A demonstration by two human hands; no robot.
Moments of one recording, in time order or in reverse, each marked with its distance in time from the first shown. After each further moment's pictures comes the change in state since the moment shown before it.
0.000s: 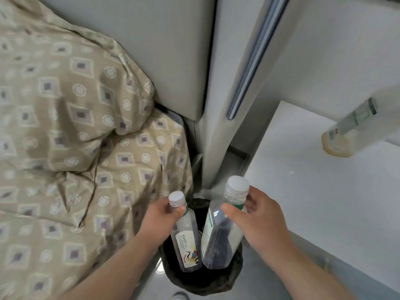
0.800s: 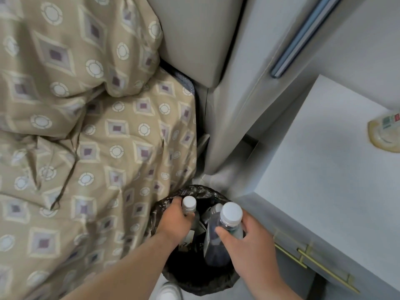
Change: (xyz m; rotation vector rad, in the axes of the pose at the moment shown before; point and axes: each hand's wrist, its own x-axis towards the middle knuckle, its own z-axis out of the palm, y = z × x) left_hand 0.069 -0.104 0.068 0.293 -0.002 -0.132; right_hand 0.007 0.098 0.071 -0.260 0.026 0.124
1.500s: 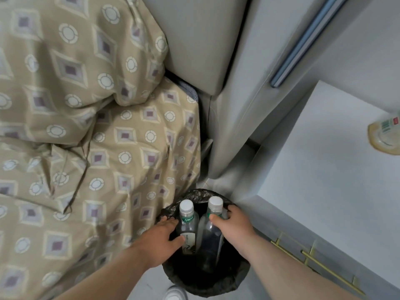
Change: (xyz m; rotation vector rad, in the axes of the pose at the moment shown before) left_hand -0.030 -0.038 -0.054 0.429 -0.287 0.200; right_hand 0.067 0.022 0.048 0.077 -0.250 0.282
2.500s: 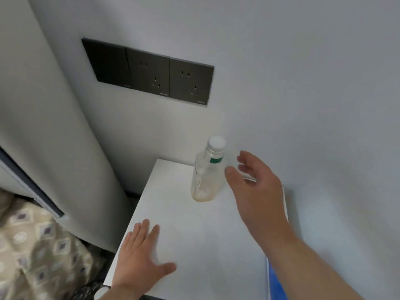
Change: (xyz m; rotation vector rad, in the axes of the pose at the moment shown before) left_hand 0.011 0.323 -0.013 0.309 0.376 0.343; right_hand -0.177 -0.071 -0.395 0.507 0.754 -0.509
